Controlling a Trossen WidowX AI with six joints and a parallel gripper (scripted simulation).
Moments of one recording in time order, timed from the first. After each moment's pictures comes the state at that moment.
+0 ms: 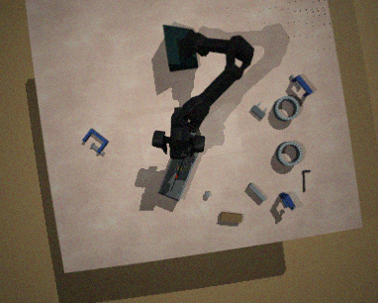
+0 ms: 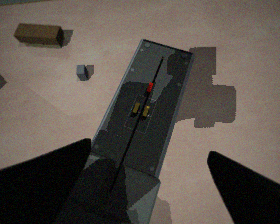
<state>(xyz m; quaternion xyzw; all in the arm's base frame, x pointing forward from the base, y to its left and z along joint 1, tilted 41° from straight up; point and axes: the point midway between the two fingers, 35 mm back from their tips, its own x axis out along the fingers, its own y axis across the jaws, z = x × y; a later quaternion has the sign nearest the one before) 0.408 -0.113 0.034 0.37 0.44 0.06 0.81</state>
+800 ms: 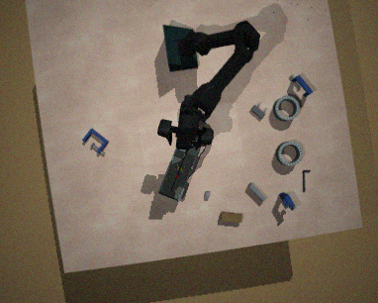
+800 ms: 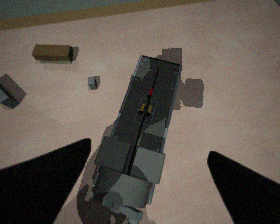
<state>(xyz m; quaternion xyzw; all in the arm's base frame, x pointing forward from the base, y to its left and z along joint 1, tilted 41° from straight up) 0.381 -0.131 0.093 0.37 0.44 0.02 0.82</state>
